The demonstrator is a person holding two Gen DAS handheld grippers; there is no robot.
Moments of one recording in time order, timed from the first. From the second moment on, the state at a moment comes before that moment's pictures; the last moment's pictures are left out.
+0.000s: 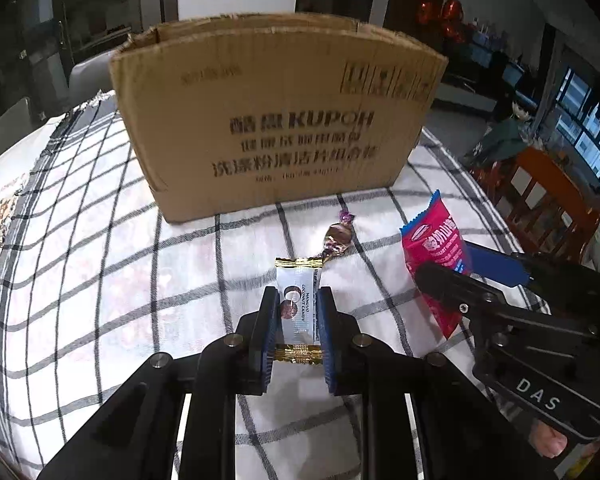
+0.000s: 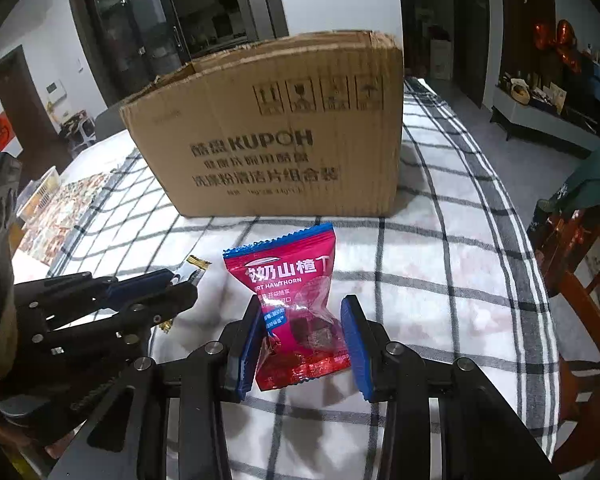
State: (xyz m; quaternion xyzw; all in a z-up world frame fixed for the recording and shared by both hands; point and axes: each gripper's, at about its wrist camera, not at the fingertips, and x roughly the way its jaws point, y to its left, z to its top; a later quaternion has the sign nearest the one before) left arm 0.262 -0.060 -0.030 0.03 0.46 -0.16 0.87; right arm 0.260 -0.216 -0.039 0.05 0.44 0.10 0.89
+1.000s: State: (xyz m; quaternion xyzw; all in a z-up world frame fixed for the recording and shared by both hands) left arm 0.319 -0.043 0.117 0.02 0.33 -0.16 0.93; right arm 0.314 -0.206 0.102 0.03 0.29 0.13 0.95
